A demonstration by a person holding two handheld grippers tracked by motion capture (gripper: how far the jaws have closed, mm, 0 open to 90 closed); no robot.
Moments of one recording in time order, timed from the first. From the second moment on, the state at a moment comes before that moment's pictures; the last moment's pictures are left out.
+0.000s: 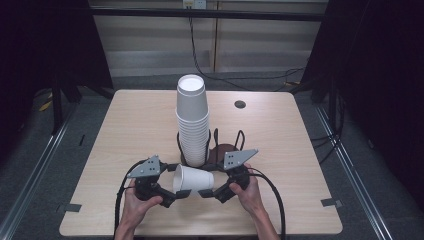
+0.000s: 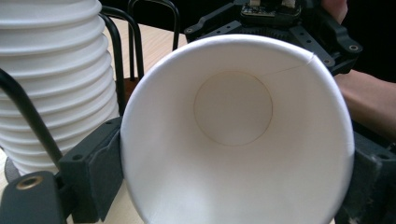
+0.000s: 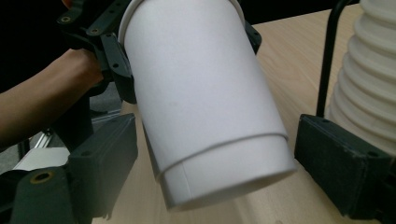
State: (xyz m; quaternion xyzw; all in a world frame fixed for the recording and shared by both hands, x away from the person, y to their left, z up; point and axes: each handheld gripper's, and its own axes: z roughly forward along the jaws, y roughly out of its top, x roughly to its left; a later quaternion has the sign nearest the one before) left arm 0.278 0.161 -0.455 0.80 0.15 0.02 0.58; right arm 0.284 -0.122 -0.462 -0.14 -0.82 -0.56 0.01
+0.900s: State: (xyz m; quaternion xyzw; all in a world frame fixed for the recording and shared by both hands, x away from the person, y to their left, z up) left arm 0.277 0.208 -0.443 0.82 0.21 0.06 0.53; right arm 0.265 -0.135 -0.482 -0.26 -0.75 -0.59 -0.15
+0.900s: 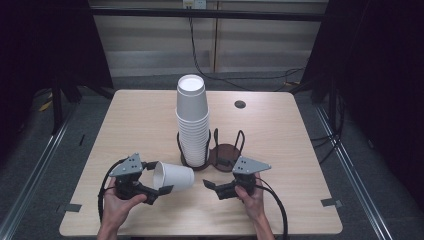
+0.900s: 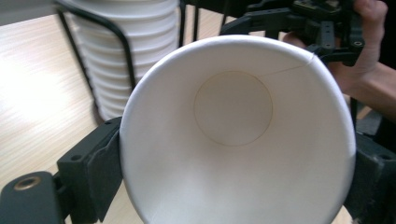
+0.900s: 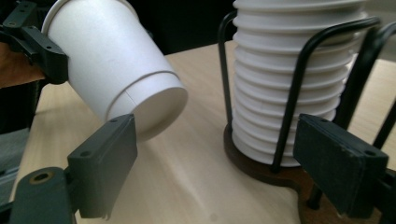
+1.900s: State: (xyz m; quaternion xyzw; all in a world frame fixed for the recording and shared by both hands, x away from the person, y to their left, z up) left arm 0.305 0.252 -0.423 0.85 0.29 0.09 0.43; right arm 0.257 -0.131 -0.507 -0.29 -0.68 -0.63 -0.25
